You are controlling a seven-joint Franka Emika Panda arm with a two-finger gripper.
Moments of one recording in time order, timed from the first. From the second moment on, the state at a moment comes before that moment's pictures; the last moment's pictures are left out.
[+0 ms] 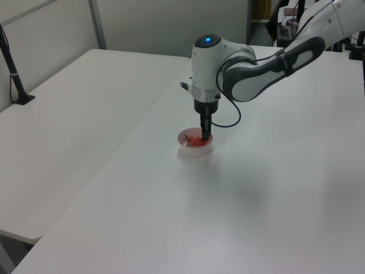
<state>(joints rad) 0.13 0.64 0.18 -1.41 -0.31 2.10 0.01</state>
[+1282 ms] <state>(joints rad) 0.13 0.70 0.18 -1.42 -0.26 2.29 0.30</state>
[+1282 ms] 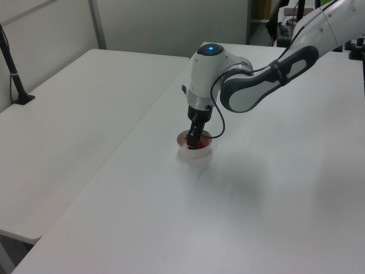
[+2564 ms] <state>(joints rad) 0.00 0.35 0.18 -1.56 -0.21 2.00 0.13</state>
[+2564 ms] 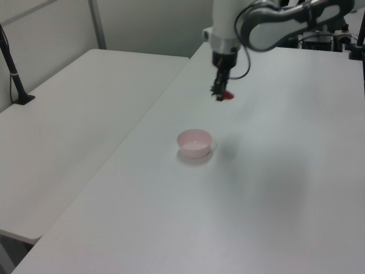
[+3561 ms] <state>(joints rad) -0.41 0.17 0.09 -2.10 -0.14 2.39 -0.33</state>
